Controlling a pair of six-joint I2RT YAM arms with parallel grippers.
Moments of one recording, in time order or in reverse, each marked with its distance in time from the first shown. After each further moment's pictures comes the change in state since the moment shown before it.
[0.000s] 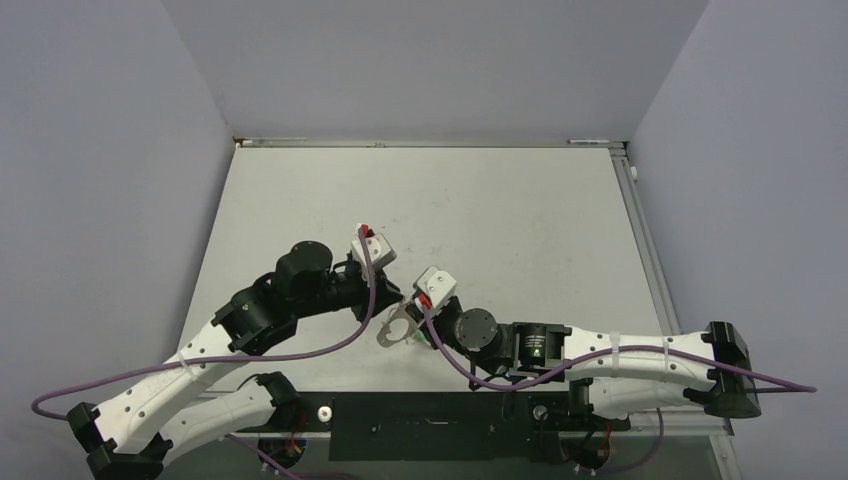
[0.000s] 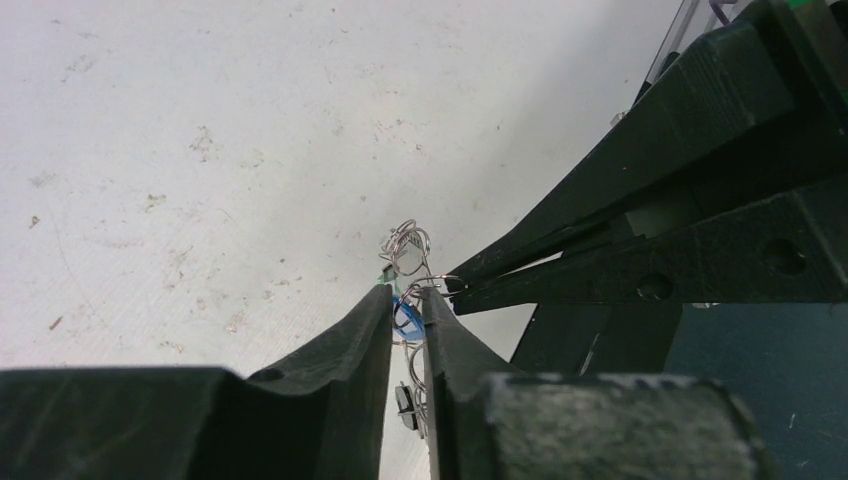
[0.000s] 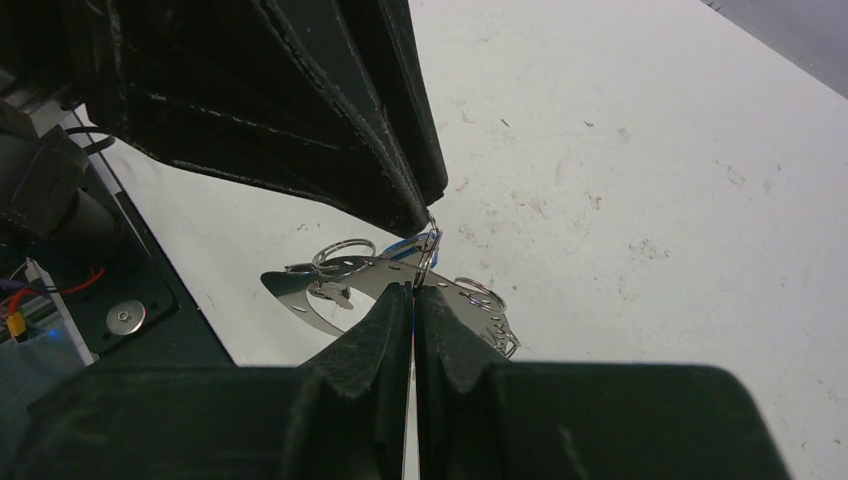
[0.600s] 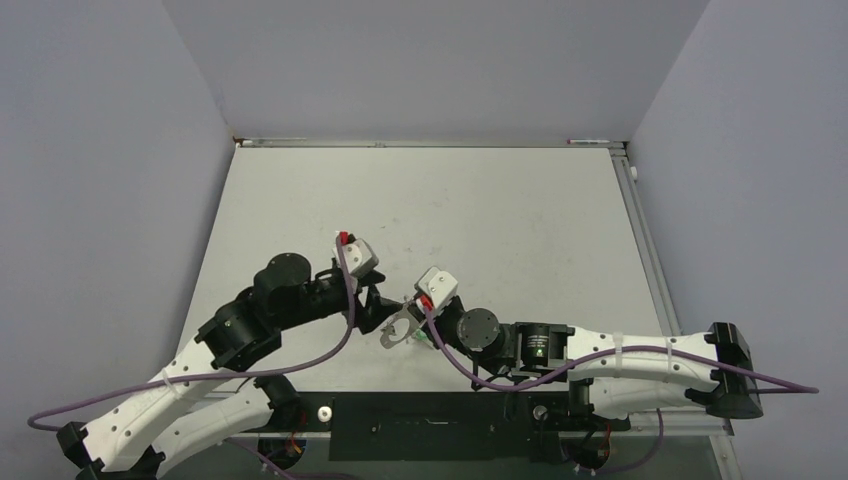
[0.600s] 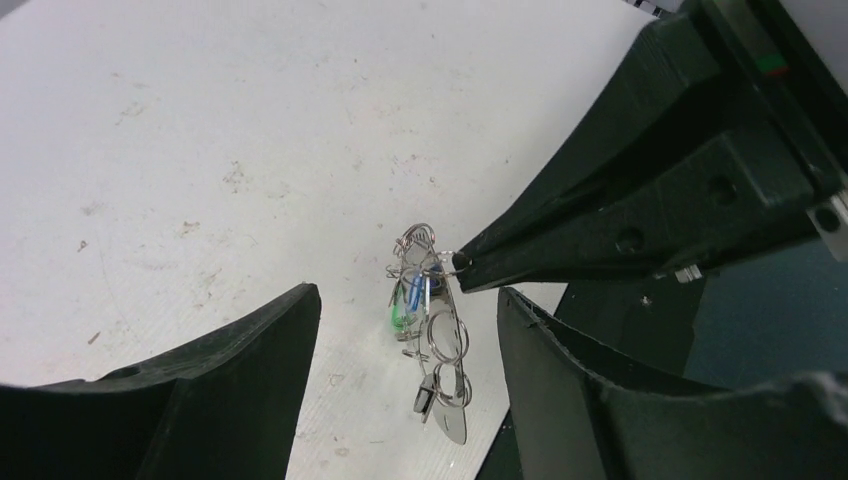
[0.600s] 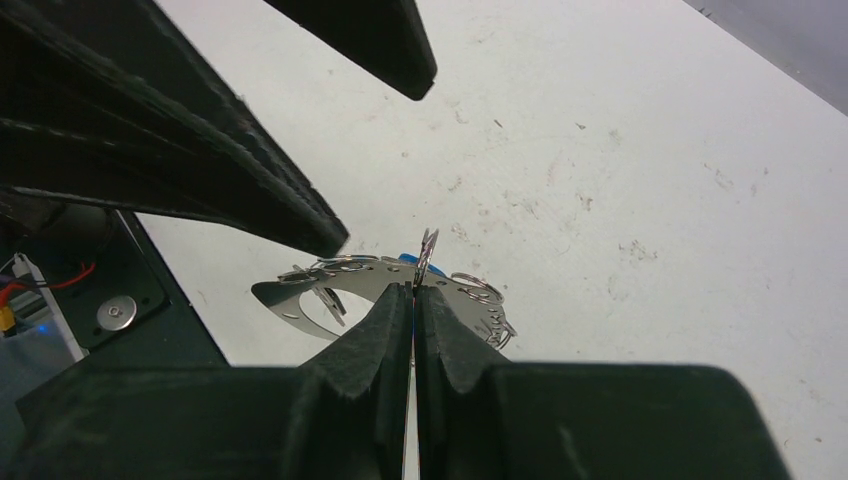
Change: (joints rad) left arm 0.001 -0.082 -0.032 0.031 -0.033 -0.003; right arm 0.000 -0.007 0.000 -0.010 0.003 -0.018
